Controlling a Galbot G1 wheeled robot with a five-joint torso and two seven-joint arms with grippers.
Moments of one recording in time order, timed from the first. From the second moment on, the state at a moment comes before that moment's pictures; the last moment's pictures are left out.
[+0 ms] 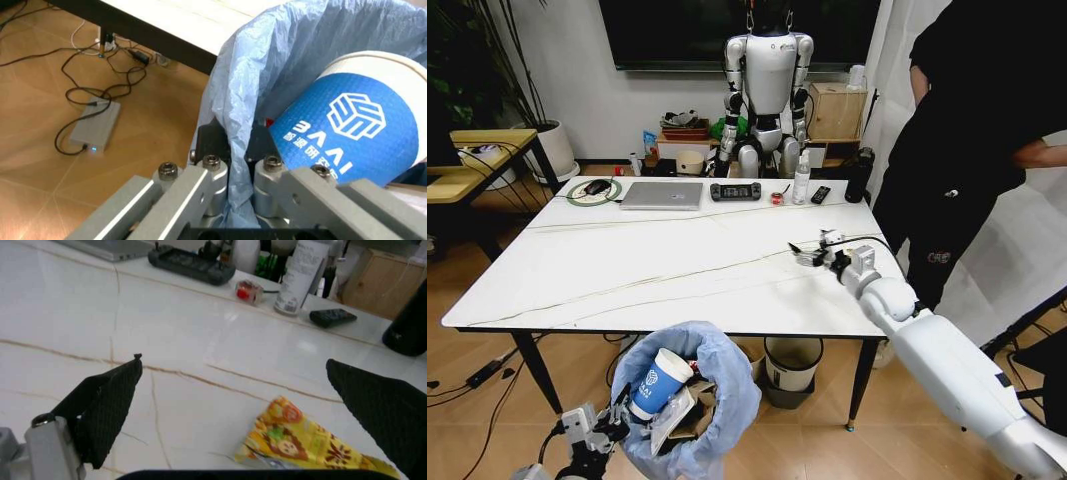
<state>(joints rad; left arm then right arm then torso) 1.96 -1.52 -0.73 -2.25 -0.56 0.21 0.09 -0.59 1.00 -0.03 1.27 0.47 -0.13 -0.15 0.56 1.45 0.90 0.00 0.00</state>
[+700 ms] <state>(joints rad) 1.96 -1.53 -0.73 -2.25 -0.56 0.21 0.09 -0.54 1.00 -0.07 1.07 0.27 -0.03 -0.20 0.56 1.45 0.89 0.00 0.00</state>
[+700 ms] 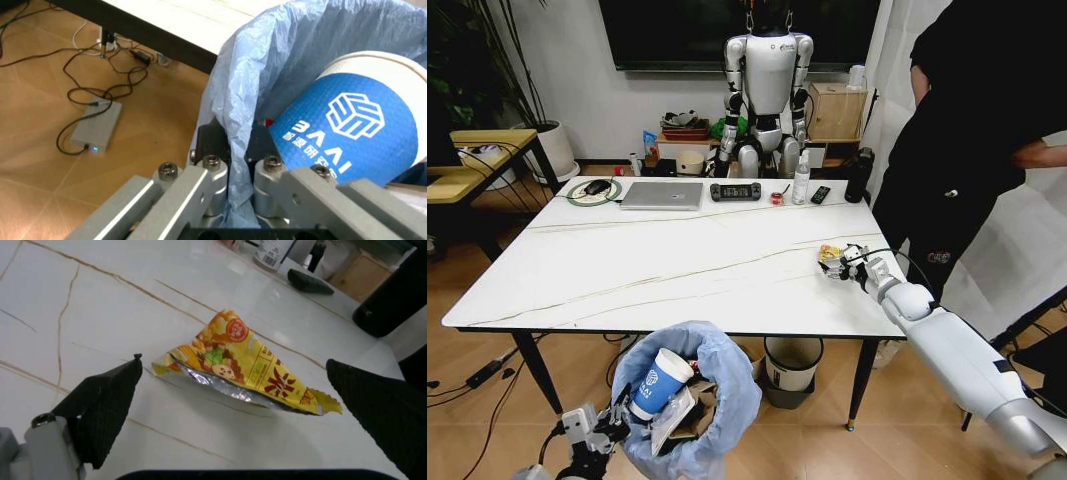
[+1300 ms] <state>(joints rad) 1.97 -1.53 -0.73 -2.25 -0.56 0.21 0.09 -0.52 1.02 -0.07 1.02 0.21 -0.02 -0.17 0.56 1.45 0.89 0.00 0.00</state>
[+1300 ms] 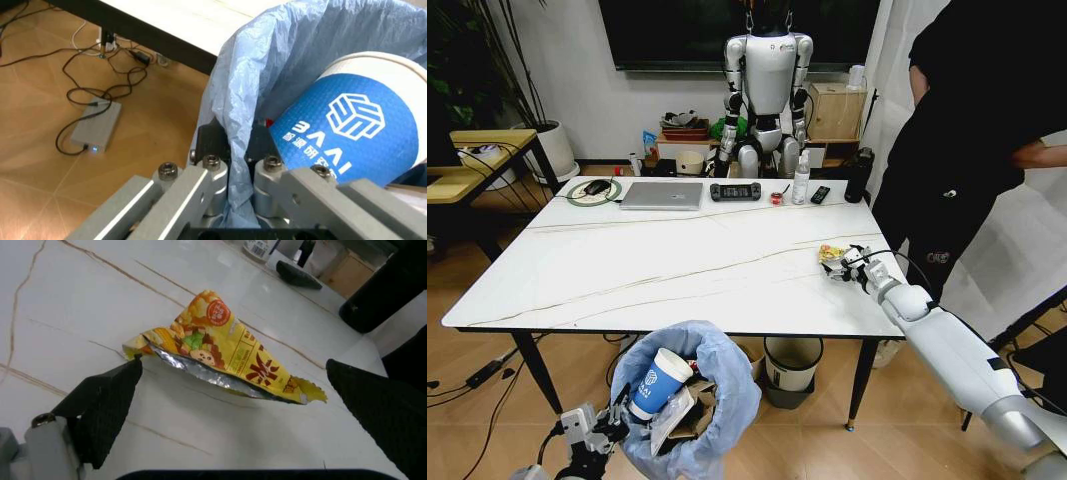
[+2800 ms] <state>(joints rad) 1.96 -1.52 -0.74 -2.25 -0.57 0.21 0.08 -0.52 1.03 -0.07 1.02 0.21 -0.04 -0.18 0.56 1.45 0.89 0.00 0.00</state>
